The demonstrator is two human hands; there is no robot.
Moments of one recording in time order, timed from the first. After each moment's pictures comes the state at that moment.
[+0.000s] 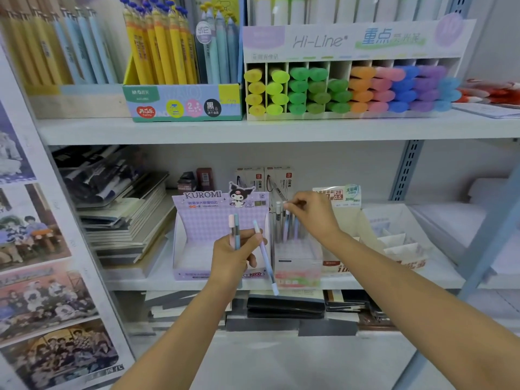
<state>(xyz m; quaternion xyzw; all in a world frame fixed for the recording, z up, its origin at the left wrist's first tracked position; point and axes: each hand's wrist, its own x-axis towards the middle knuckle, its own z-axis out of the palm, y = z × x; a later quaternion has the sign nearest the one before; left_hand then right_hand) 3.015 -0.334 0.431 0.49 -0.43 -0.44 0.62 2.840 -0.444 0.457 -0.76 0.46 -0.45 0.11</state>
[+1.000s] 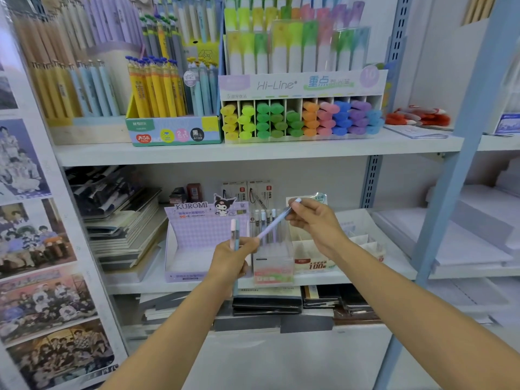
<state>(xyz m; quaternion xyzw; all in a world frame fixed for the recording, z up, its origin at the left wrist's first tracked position) 2.979 -0.294 0.464 0.55 -0.44 -0.46 0.54 2.786 -0.363 0.489 -0.52 0.32 -0.57 0.54</state>
